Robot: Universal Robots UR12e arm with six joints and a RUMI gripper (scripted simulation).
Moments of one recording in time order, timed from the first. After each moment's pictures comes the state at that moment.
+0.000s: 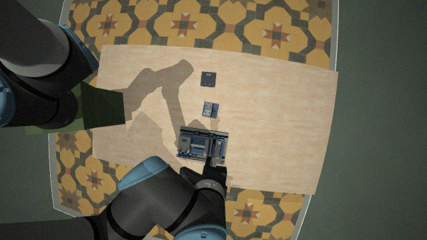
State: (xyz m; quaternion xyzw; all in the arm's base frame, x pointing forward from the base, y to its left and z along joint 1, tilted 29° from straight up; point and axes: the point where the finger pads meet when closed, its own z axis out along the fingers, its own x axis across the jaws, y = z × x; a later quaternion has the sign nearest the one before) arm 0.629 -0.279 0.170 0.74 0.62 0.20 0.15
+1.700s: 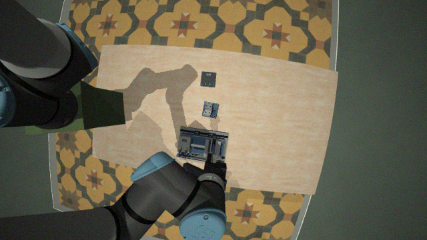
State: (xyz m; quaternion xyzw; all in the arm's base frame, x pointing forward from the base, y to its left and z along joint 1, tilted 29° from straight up) arm 0.648 -0.278 0.138 0.74 0.62 0.20 0.15
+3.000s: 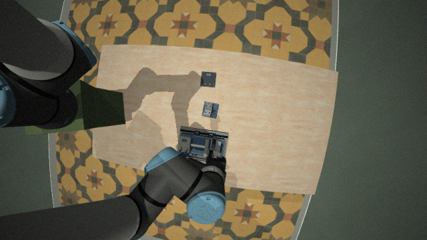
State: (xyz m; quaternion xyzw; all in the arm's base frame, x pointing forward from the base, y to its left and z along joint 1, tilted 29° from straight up) arm 0.675 -0.277 0.092 0.74 0.62 0.20 0.15
